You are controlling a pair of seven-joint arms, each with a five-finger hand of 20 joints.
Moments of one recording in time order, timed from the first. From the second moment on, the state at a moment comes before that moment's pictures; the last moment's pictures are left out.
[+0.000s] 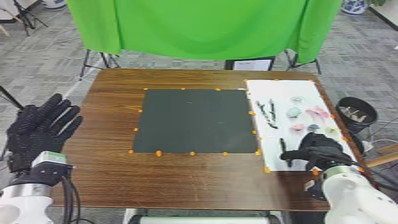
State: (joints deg) left arm 135.2 -50.4 -102.9 -128.7 14.4 16.4 28.4; right arm -118.1 -44.3 84.1 -128.9 -129.6 -10.0 45.3
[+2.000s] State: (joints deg) left arm 133.7 -50.4 -101.6 -128.3 13.4 16.5 27.2; right arm -113.7 -48.6 73.7 -121.4 -132.1 9.0 47.9
